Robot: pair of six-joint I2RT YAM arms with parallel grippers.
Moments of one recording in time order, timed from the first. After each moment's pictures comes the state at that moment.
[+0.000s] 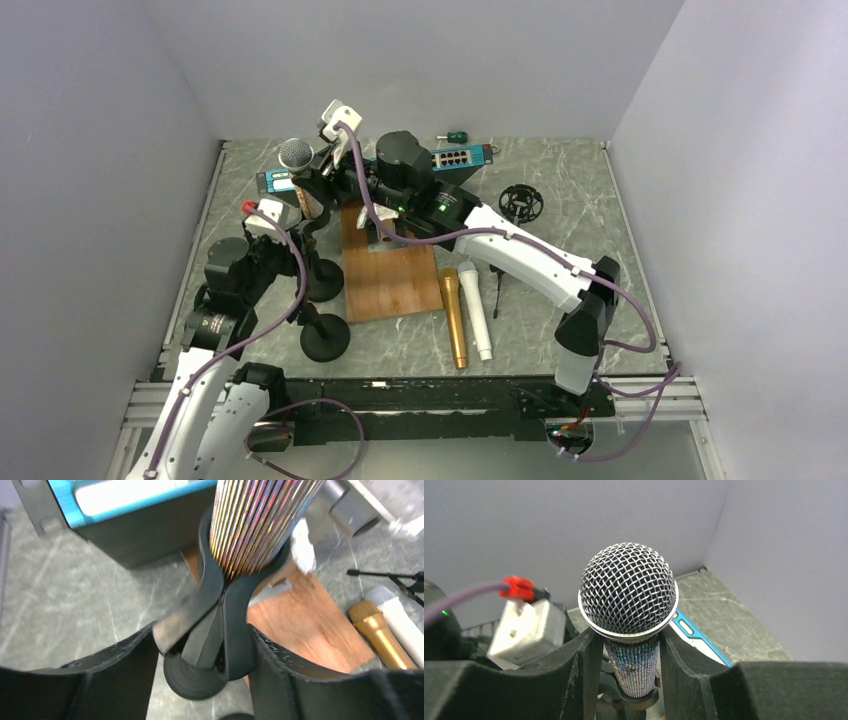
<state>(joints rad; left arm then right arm) -0.18 0.61 0.68 -0.28 0.12 -0.01 1.02 1.80 1.89 -0.06 -0.13 -0.03</state>
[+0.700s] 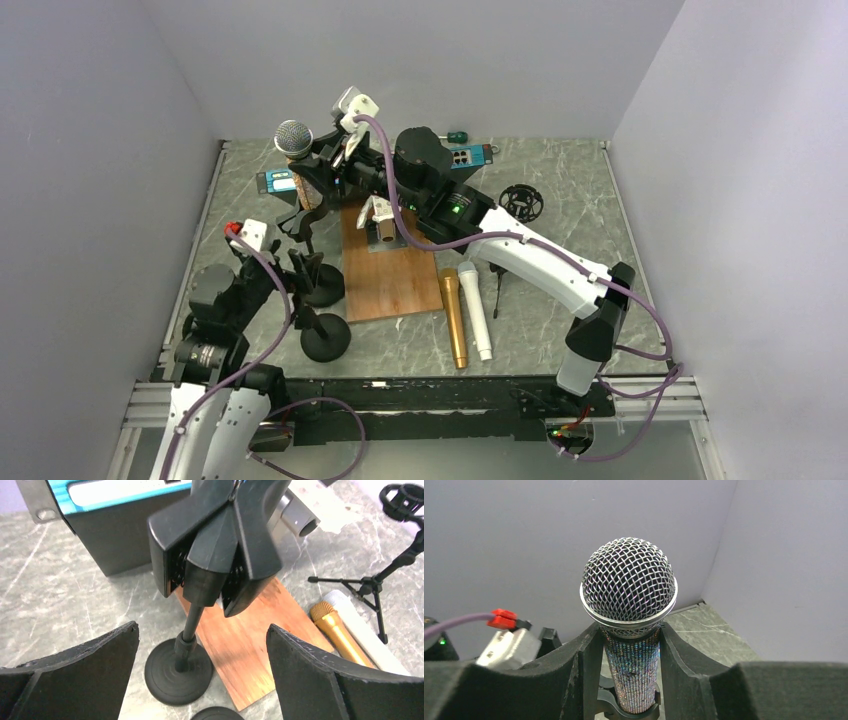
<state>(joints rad) -0.16 0.42 0.62 -0.36 0.22 -0.09 1.03 1.73 1.88 0.05 -0.14 -0.02</state>
